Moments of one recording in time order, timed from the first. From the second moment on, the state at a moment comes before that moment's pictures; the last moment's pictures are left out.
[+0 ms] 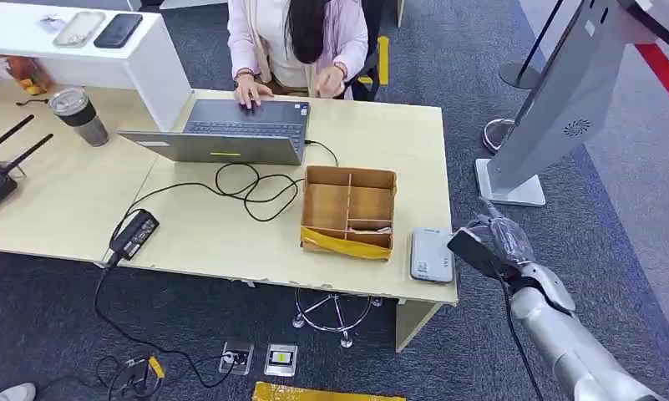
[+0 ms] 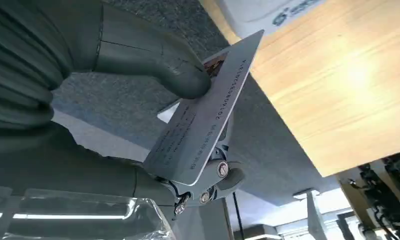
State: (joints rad) left arm -0.16 0.25 -0.72 -0.26 1.04 0.28 0.02; right arm -0.72 -0.24 0.67 -0.42 0.29 -0.28 -0.34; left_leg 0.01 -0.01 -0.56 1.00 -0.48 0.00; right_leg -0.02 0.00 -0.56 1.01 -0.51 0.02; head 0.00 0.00
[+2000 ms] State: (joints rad) left arm -0.15 0.28 -0.72 -0.32 1.03 0.29 0.04; right arm -0.39 -0.40 0.71 -0.92 0.14 -0.34 -0.17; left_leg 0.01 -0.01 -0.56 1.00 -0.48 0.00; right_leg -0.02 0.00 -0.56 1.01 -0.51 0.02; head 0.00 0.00
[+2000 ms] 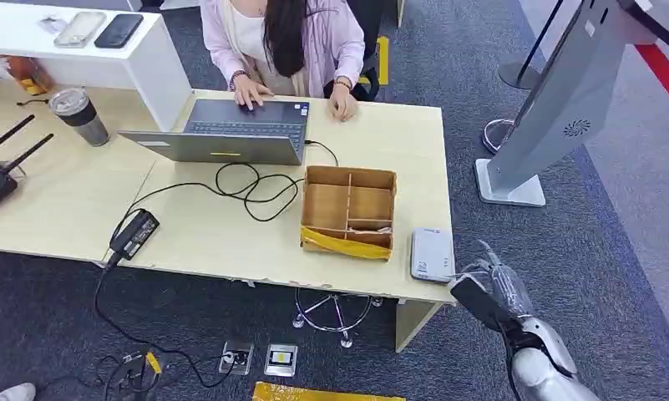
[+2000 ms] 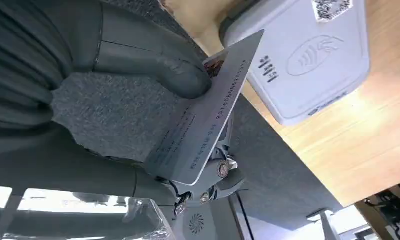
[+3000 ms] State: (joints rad) left arm -0.16 0.32 -0.77 -0.34 1.01 0.17 0.00; right arm -0.47 -0.46 0.71 -1.07 0.31 -0.25 -0.11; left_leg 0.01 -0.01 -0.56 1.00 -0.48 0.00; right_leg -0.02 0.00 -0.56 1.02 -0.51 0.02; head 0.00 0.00
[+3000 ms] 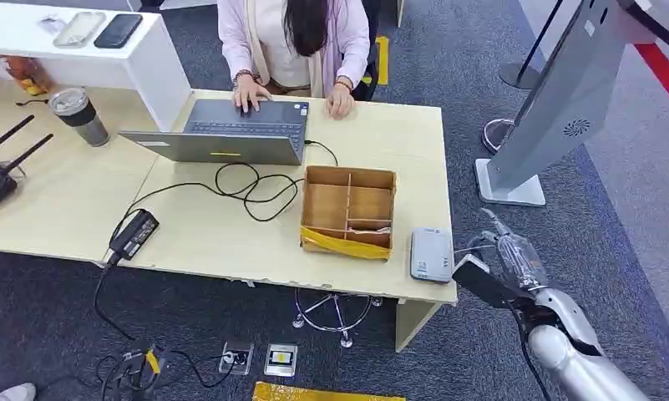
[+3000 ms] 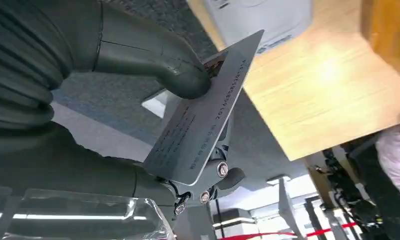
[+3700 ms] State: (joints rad) left arm -0.16 0.33 -0.78 -0.33 0.99 0.15 0.01; right arm -0.57 -0.27 0.74 -0.78 0.34 -0.22 -0.20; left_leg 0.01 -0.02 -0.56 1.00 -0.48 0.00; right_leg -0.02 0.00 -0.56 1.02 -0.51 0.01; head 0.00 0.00
